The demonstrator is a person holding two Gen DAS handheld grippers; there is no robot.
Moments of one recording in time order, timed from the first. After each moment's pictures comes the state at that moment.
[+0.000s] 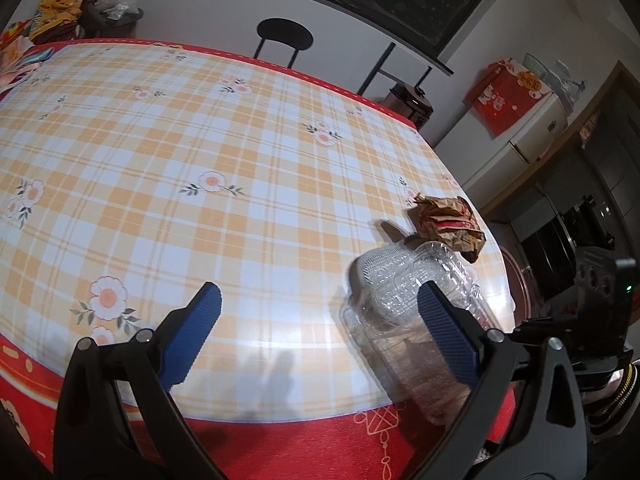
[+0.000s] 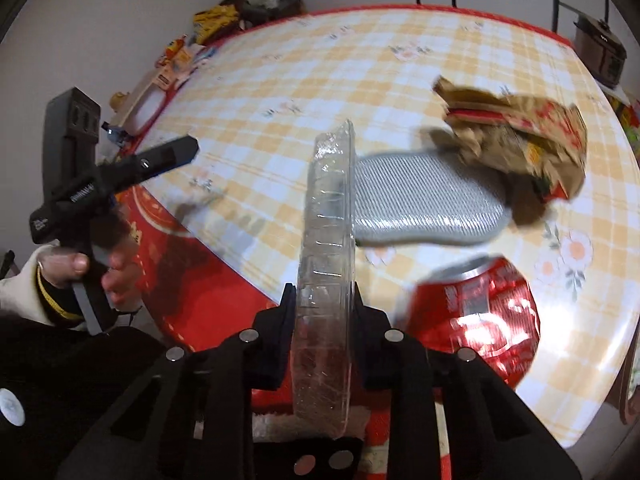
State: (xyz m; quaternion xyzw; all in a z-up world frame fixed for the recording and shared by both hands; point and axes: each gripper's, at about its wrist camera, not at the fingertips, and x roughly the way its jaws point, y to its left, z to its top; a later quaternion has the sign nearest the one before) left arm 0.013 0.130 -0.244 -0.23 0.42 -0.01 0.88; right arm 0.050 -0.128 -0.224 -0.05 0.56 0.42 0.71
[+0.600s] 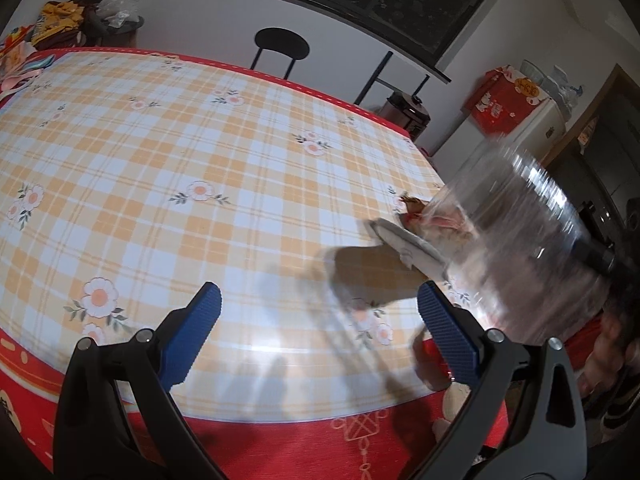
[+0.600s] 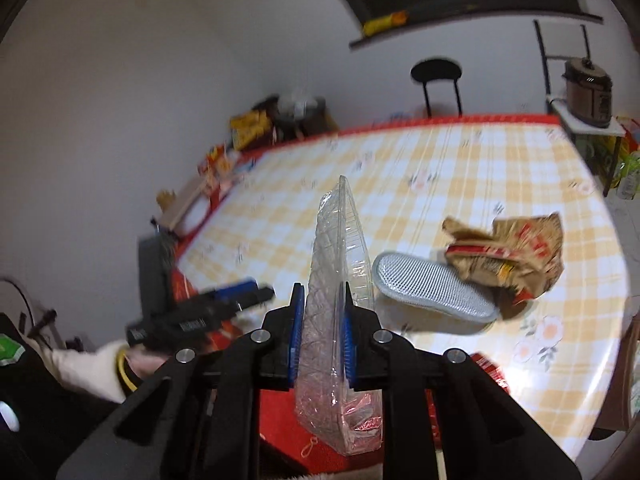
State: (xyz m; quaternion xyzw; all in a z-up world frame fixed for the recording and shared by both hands) left arm 0.017 0.108 -0.230 -0.23 0.40 -0.02 0.89; right arm 0.075 -0.185 -0.120 0.08 0.42 0.44 0.79
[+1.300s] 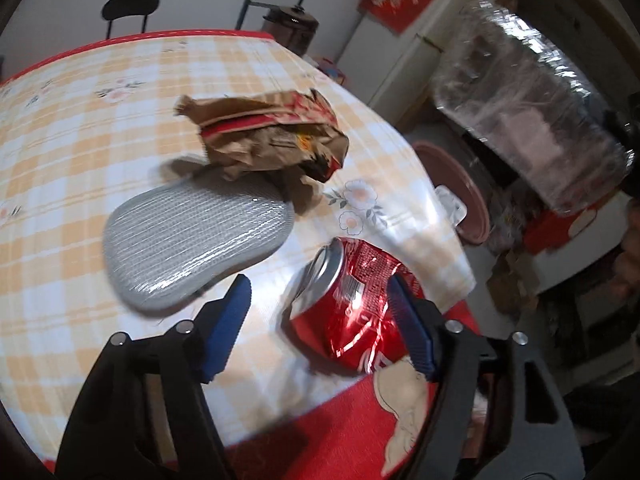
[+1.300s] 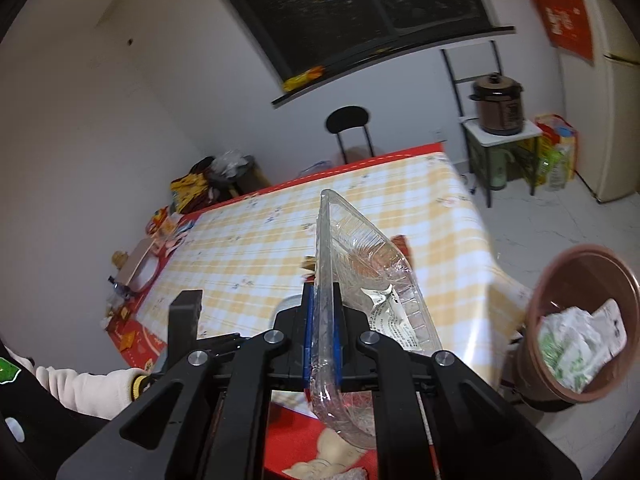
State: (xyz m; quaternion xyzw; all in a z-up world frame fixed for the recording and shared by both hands) left arm 0.086 -0.057 -0.278 -0.11 0.48 -0.21 0.84; right arm 0.079 -0.343 -0.111 0.13 0.40 0.32 0.85
